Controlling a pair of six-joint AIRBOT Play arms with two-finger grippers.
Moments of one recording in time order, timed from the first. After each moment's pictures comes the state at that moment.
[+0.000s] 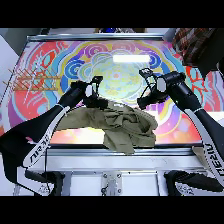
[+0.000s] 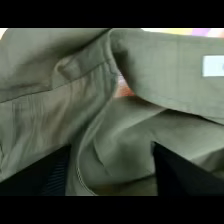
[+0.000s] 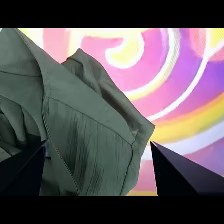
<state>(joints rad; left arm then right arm) -0.47 -1.68 1.41 1.48 -1.07 -1.74 0.34 -1.41 1.34 -1.59 1.28 1.57</state>
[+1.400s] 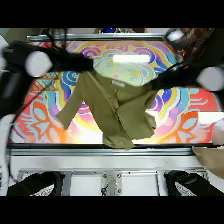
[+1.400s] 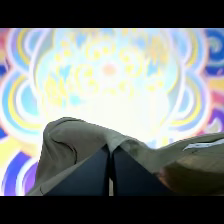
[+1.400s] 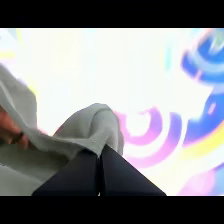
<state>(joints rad) -0.49 -1.23 1.77 1.64 -1.12 -1.76 0.32 -1.06 1.54 -1.56 1.20 1.55</state>
